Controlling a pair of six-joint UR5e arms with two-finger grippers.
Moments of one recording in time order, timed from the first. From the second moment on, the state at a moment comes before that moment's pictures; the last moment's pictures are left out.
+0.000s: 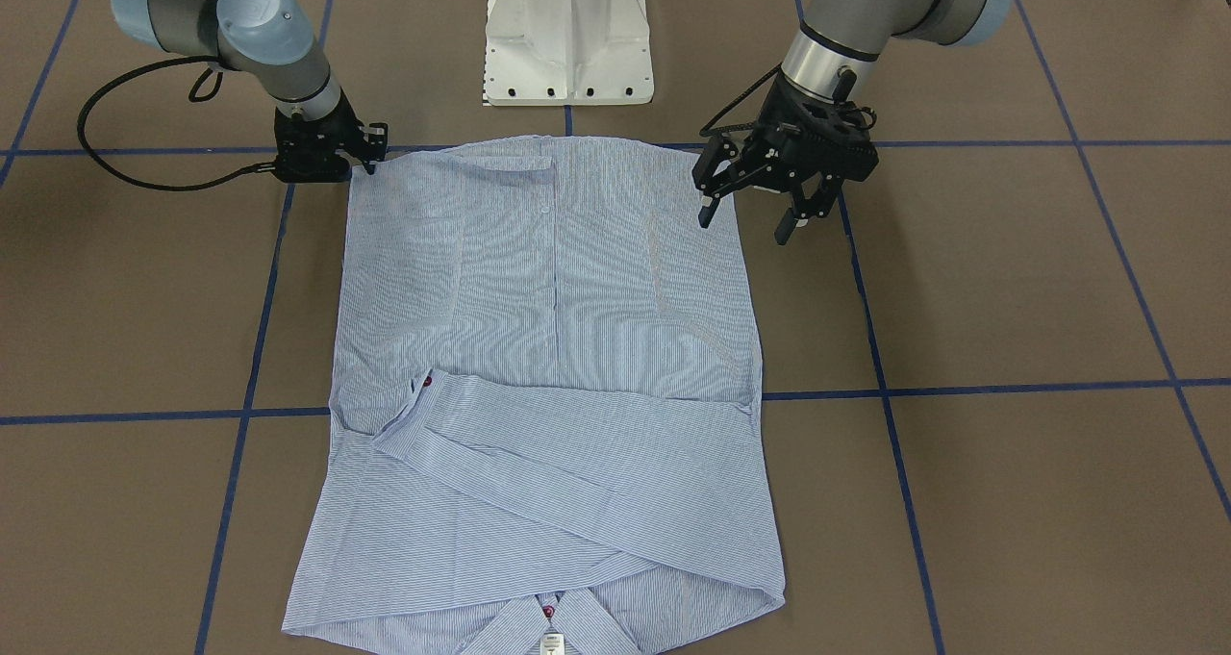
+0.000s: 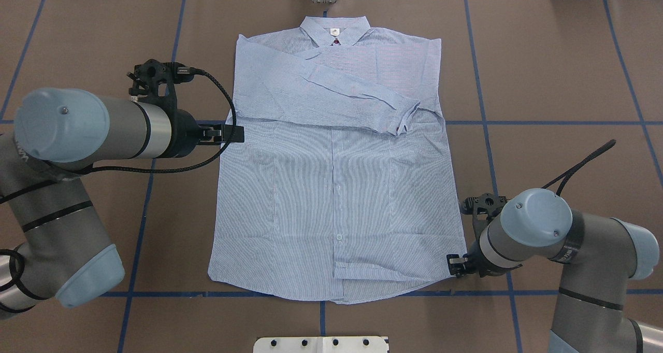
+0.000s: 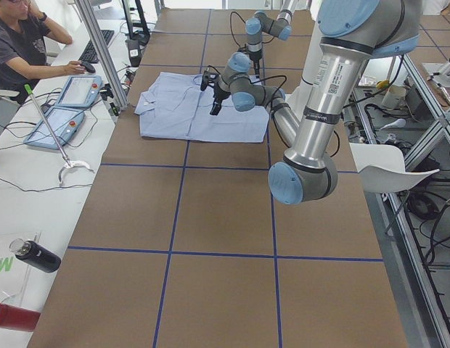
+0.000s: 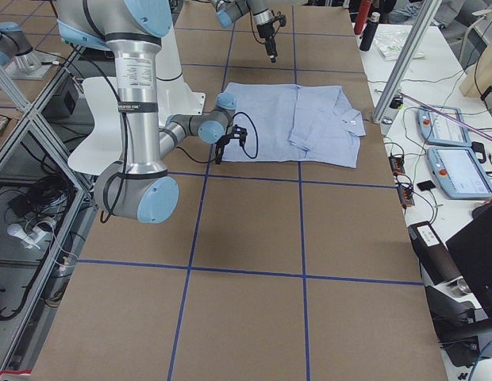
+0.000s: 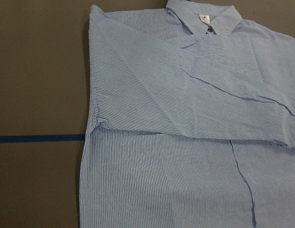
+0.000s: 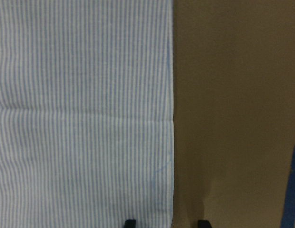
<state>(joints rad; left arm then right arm) -0.62 -1.92 -1.98 -1.94 -1.73 -1.18 0.38 -1.50 1.99 -1.40 1.98 1.25</state>
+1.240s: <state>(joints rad) -0.62 -1.93 -1.98 -1.94 -1.73 -1.18 0.37 -1.50 1.99 -1.40 1.99 1.25</state>
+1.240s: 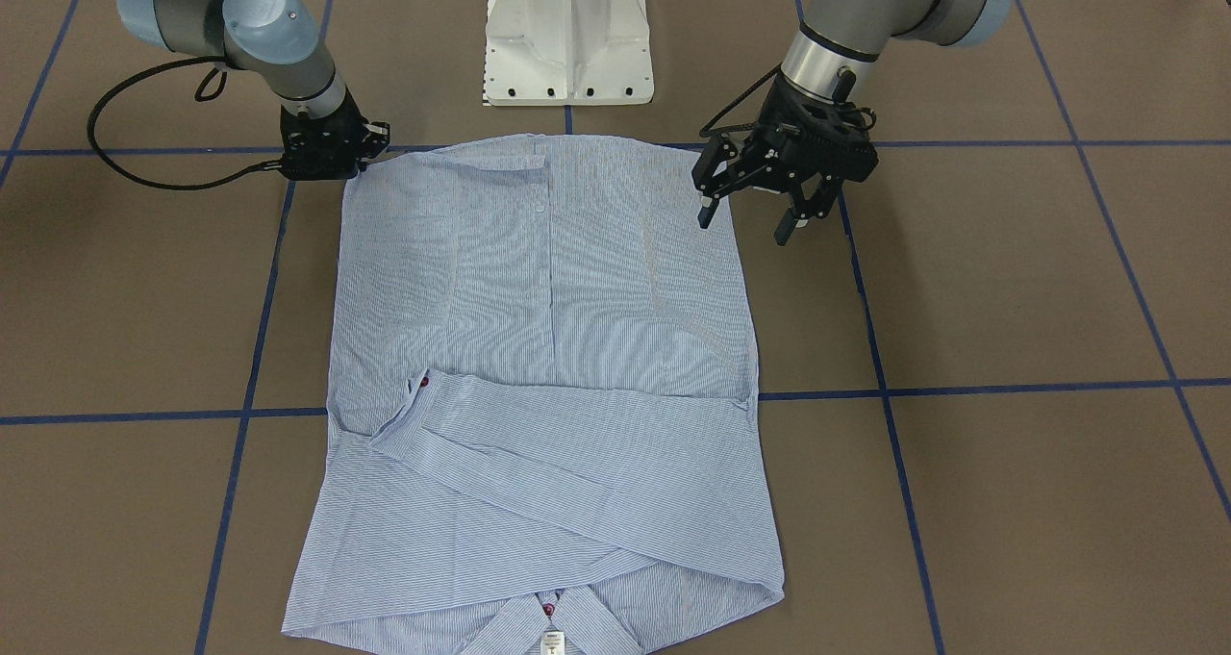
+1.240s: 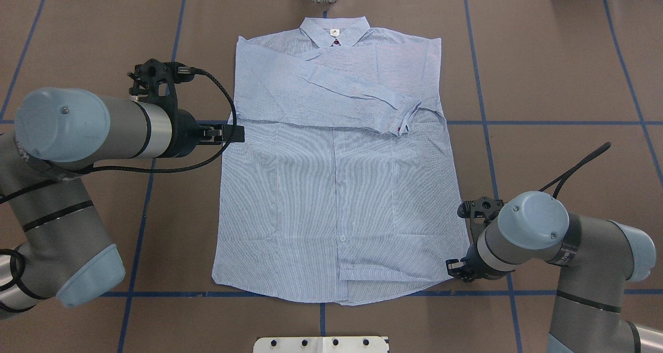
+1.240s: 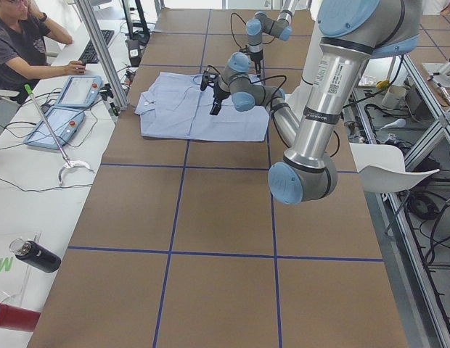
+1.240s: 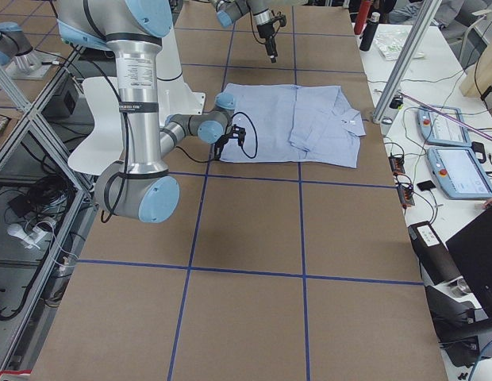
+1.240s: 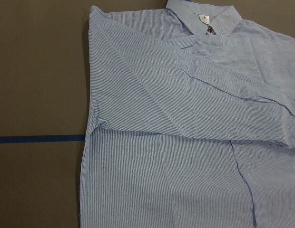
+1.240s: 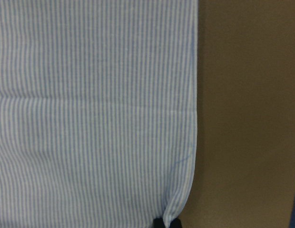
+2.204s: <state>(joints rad) -0.53 -1.85 -1.98 -1.93 -1.75 -1.30 0.39 -1.49 2.05 -1.39 2.03 1.25</state>
